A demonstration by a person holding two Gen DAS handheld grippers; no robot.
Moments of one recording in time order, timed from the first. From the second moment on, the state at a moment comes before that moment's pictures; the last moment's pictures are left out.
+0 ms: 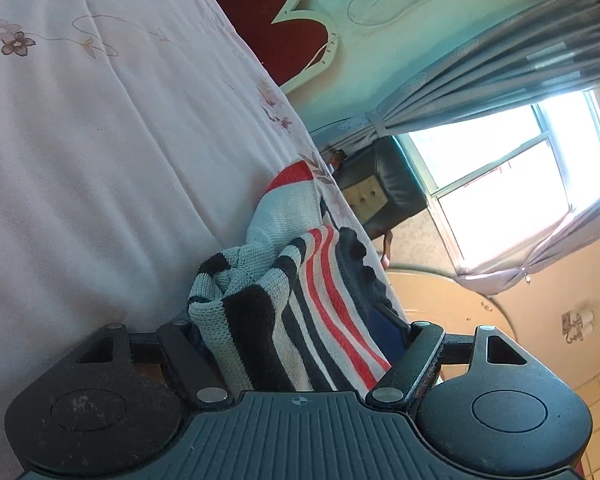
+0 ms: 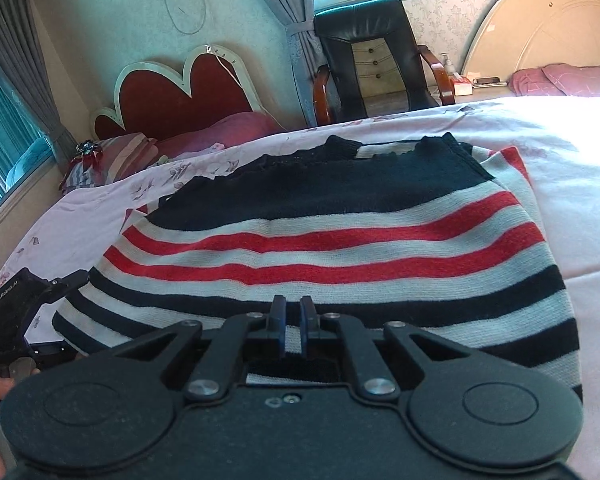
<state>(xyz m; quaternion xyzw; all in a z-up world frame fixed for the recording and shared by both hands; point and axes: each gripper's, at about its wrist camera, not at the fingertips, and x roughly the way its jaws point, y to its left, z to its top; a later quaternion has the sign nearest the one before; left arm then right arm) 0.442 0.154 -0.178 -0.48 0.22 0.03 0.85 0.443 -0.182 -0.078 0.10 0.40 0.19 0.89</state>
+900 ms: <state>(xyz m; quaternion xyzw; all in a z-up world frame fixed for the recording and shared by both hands) 0.443 0.167 -0.217 -0.56 0.19 0.01 0.80 0.469 -0.136 -0.103 0.01 0.39 0.22 0.90</state>
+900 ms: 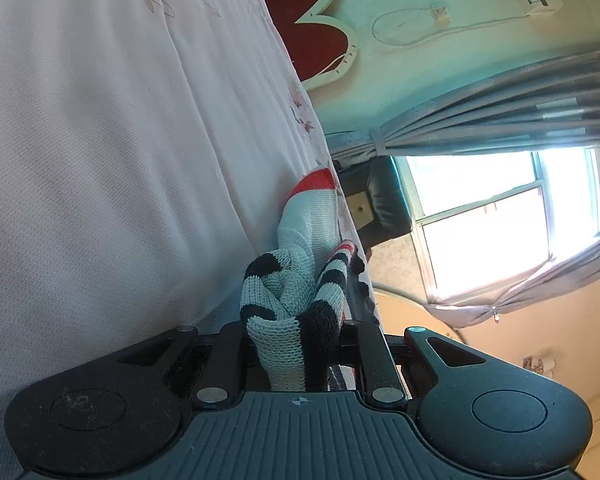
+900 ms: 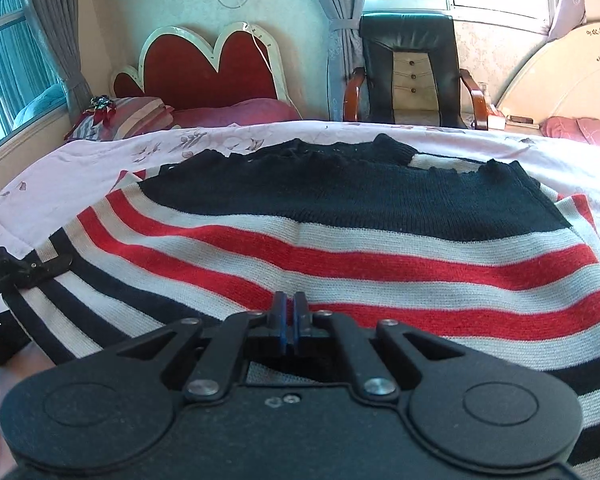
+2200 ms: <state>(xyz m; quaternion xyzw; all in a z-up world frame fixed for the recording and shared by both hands) 0.507 -0.090 -0.126 -0.27 0.38 -0.20 0.86 0.456 -0.313 -0.127 0.44 0.38 0.14 0.80</state>
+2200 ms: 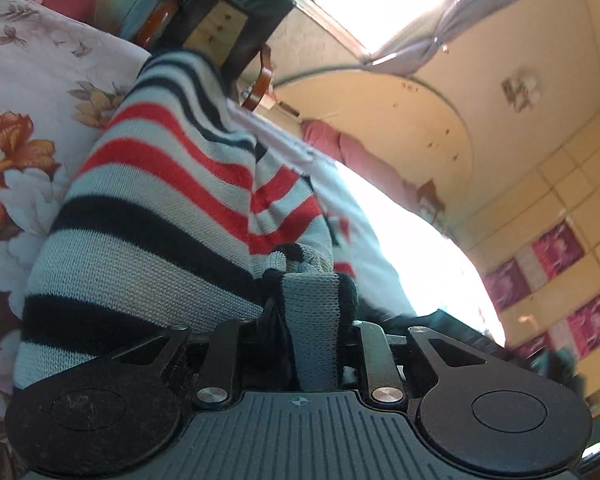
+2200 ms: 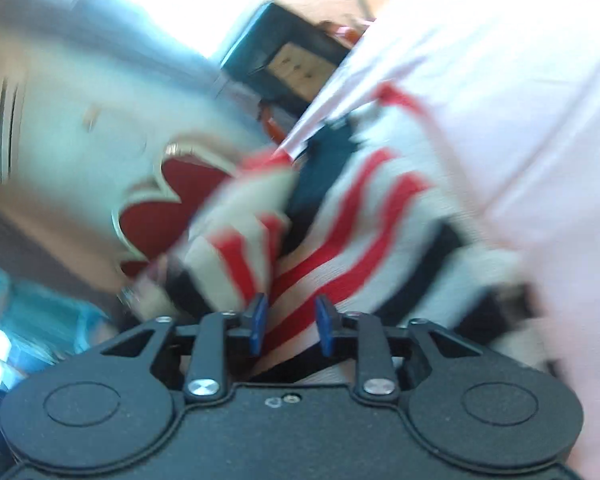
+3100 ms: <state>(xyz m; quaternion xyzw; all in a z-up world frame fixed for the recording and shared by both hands) 0.496 0.017 -0.128 -0.23 0.37 -0.10 0.89 0.480 -0.228 -0.080 0.08 0.49 0.18 0.85</state>
